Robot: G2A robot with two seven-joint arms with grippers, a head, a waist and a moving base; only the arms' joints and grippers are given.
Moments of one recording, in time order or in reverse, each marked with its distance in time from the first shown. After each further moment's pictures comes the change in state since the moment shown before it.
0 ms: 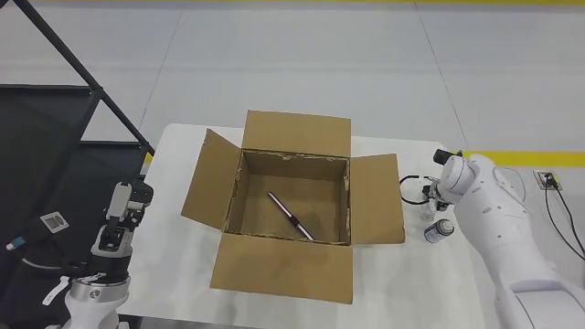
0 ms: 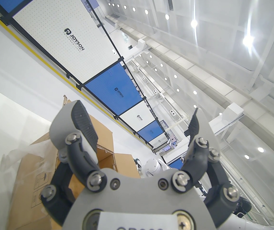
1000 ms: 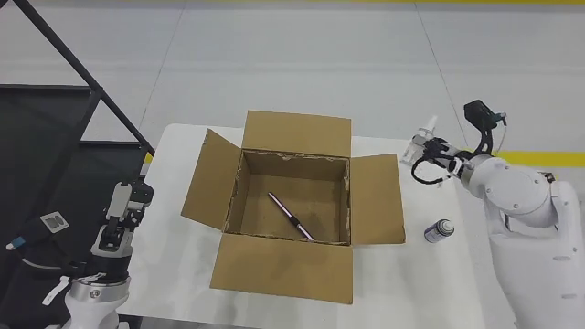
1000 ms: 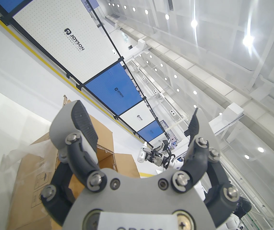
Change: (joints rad) left arm 0.000 0.000 0.000 0.000 0.000 0.000 0.000; right arm -0.520 0.103 0.307 -1.233 0.421 0.063 -0.030
